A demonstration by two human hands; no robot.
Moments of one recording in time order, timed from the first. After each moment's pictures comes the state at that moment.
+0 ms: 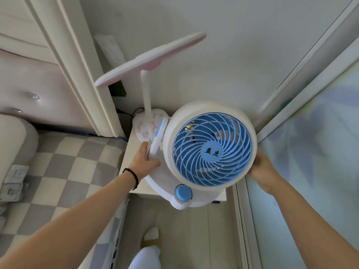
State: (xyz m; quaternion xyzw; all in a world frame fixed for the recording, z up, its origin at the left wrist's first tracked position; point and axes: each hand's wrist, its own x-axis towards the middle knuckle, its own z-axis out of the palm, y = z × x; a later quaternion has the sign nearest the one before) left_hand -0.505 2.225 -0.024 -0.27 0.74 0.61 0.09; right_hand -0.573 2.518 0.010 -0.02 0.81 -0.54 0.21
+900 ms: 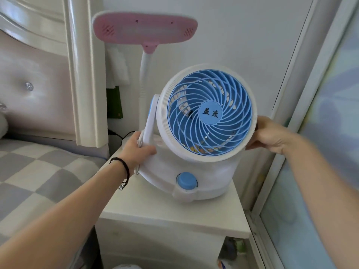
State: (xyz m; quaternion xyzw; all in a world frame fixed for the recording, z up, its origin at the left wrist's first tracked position) left_hand -0.528 2.243 -0.133 -0.12 0.74 0.64 -0.18; right_hand -0.640 2.527 -0.061 -0.20 0.82 -0.52 0.09
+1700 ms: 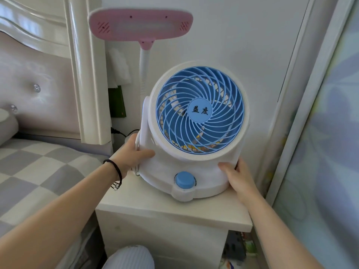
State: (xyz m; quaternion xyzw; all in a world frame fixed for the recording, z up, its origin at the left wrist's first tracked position) left_hand -0.523 2.229 -0.159 -0.10 0.76 0.63 -0.13; right_hand -0.609 2.490 -0.206 -0.11 0.70 -0.70 -0.02
